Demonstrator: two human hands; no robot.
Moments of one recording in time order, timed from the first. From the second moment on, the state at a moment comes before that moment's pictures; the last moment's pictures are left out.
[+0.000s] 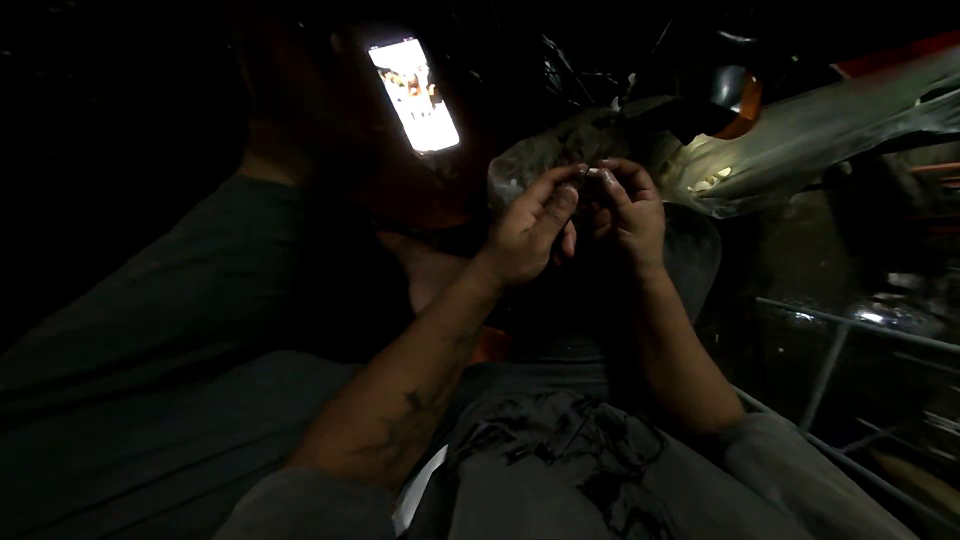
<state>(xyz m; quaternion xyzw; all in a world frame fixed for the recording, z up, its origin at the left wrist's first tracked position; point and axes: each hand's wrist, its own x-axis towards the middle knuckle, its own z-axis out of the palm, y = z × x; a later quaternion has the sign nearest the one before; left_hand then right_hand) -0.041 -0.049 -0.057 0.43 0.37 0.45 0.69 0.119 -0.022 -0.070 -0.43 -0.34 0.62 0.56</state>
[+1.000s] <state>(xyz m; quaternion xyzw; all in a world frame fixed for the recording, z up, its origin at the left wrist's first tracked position) -0.058 -0.050 -0.053 0.28 0.34 0.41 0.80 0.131 -0.010 -0.068 -0.42 -0.54 0.54 0.49</state>
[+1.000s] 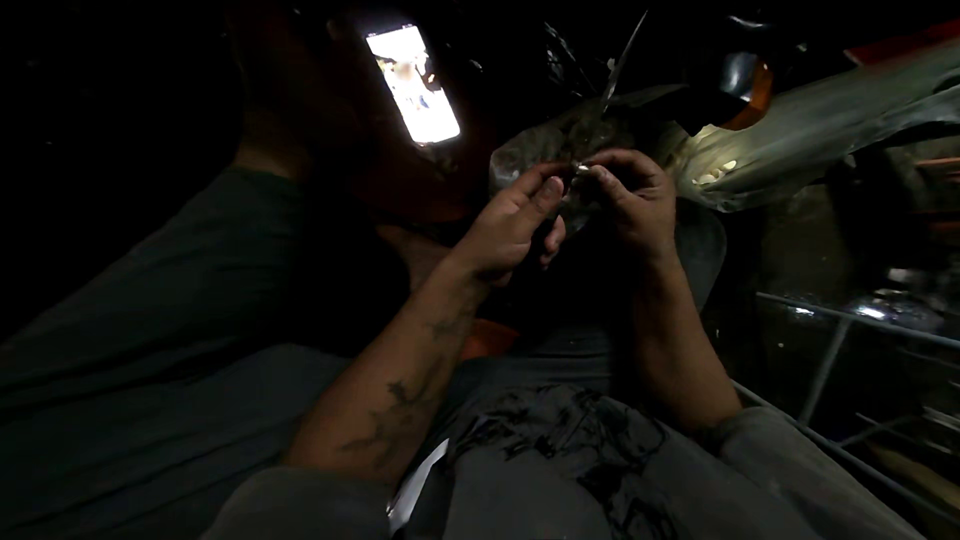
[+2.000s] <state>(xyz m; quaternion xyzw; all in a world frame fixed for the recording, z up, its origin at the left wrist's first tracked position) -0.050 -0.051 -0.049 0.71 0.51 0.30 0.38 0.135 -0.018 -0.059 -0.38 -0.26 0.72 0.52</state>
